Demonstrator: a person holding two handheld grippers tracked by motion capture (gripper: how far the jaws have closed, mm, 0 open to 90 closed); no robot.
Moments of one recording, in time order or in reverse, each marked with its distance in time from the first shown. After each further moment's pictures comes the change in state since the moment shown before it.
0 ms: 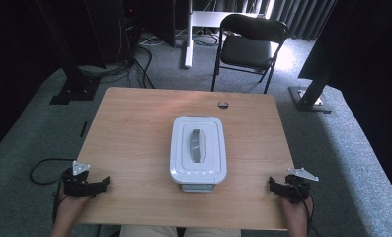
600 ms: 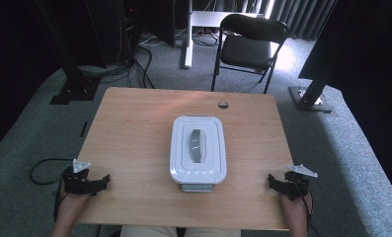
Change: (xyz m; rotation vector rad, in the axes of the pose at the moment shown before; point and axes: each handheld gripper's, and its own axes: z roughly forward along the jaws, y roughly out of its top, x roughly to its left) left arm 0.001 0.003 0.003 0.000 0.005 -0.006; right arm -0.002 0.007 0.008 0.000 0.009 -0.008
